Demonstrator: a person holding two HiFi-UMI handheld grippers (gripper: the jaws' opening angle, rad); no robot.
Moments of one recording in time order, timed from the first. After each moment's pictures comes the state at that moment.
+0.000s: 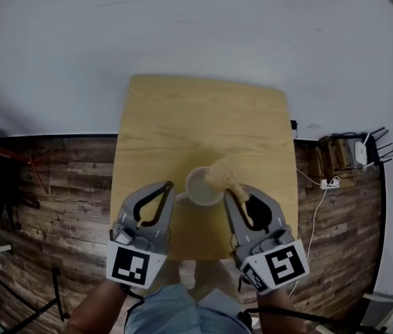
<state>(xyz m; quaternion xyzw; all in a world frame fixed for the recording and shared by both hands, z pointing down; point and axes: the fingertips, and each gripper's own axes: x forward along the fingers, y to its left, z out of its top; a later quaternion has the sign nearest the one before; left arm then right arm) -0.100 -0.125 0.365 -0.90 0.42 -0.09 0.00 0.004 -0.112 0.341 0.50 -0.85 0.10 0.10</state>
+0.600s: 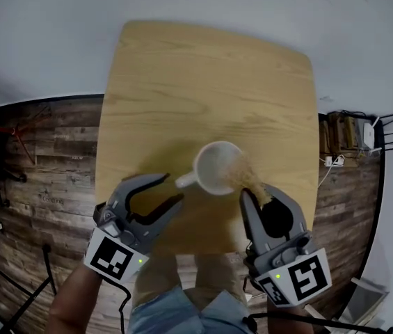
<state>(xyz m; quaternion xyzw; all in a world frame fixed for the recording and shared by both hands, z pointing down) -0.099 -0.098 0.469 -0.96 0.24 -0.13 0.03 0.002 -0.102 0.407 0.50 -0.84 0.15 0.13</state>
